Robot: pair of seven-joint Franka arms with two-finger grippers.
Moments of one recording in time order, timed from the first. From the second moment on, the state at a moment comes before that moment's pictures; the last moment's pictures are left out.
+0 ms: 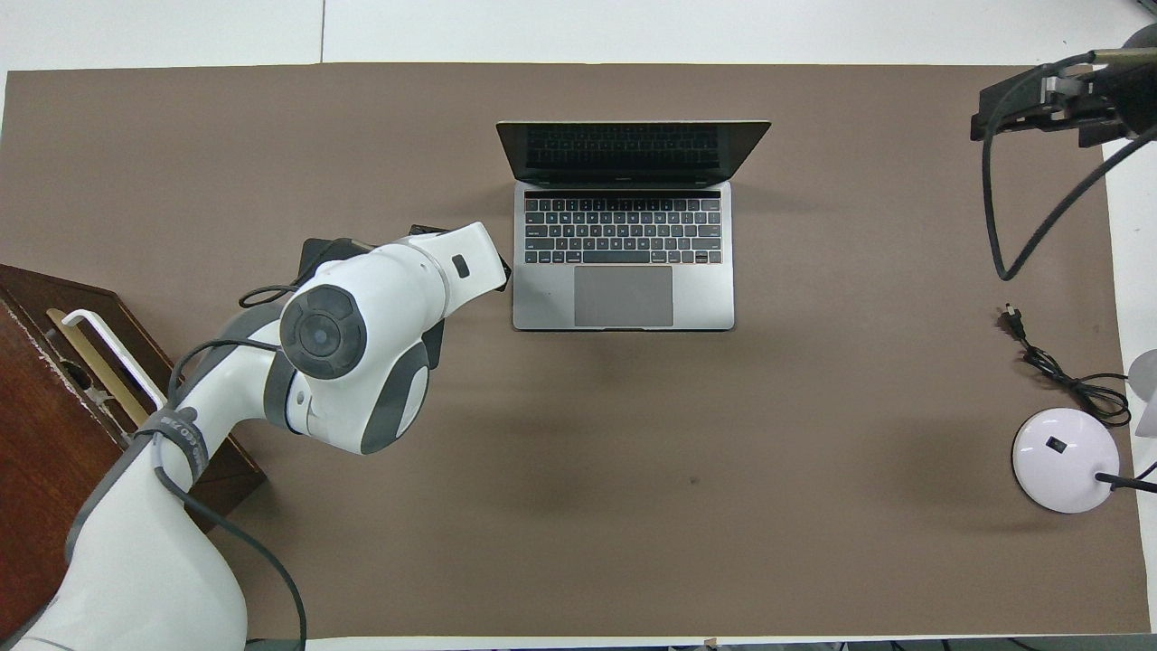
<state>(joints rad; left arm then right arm) -0.53 0.24 0.05 -2.03 -0.07 2.73 0.08 0.17 0.23 -0.18 -1.22 0.06 1.62 0.06</state>
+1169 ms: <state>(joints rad) -0.25 -0.03 0.07 -1.83 -0.07 1.99 0.01 0.07 0.06 -0.15 -1.56 0.05 1.74 -0.03</state>
